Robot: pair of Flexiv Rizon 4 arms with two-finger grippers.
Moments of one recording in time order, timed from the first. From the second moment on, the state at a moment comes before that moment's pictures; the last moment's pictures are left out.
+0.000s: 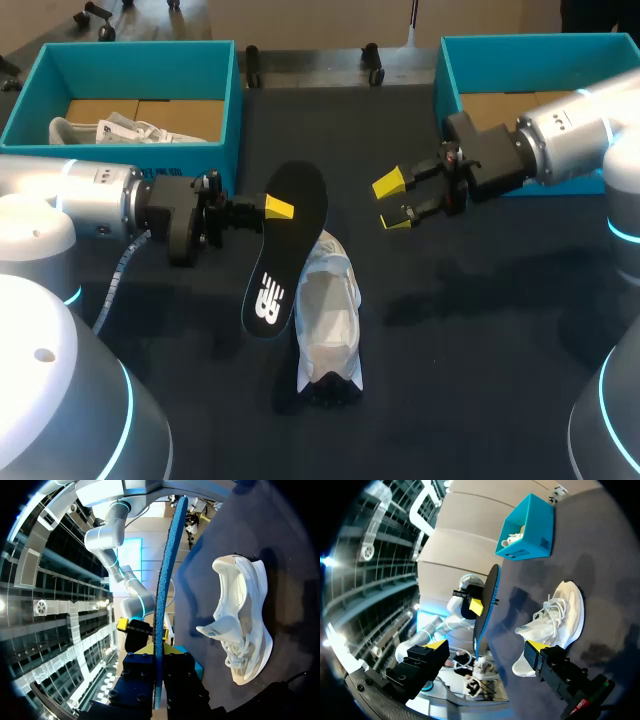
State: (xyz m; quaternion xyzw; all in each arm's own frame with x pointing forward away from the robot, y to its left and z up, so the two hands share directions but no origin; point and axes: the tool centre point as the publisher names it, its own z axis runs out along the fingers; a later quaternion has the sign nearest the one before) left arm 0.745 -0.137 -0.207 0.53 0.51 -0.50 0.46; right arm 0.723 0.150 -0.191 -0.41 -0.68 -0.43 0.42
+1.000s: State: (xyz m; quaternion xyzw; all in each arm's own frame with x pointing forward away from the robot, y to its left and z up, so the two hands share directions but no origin) left arm 0.706 -0.139 -0.178 0.49 0.56 -0.58 0.33; right arm 0.694 0.139 -0.236 -0.17 -0.93 -0.28 0.19
